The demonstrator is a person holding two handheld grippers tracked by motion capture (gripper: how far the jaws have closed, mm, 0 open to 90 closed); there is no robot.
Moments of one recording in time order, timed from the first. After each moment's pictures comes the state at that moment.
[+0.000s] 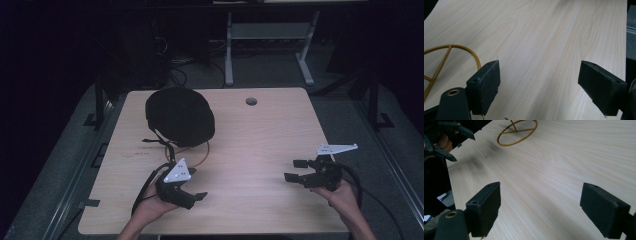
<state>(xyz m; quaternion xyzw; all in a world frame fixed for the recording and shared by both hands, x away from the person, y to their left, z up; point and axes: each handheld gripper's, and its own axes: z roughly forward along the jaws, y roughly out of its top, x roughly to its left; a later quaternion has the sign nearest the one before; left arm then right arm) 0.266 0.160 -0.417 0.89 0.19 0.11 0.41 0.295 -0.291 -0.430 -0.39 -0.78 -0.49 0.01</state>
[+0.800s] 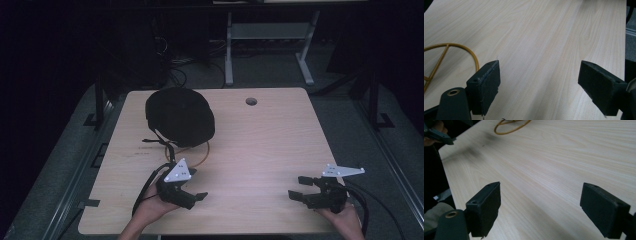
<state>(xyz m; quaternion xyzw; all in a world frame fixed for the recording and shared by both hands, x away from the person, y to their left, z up) 0.267 0.159 -0.418 0.88 0.19 0.10 0.41 0.249 -0.297 -0.462 -0.41 -0.77 -0.50 -0.02</state>
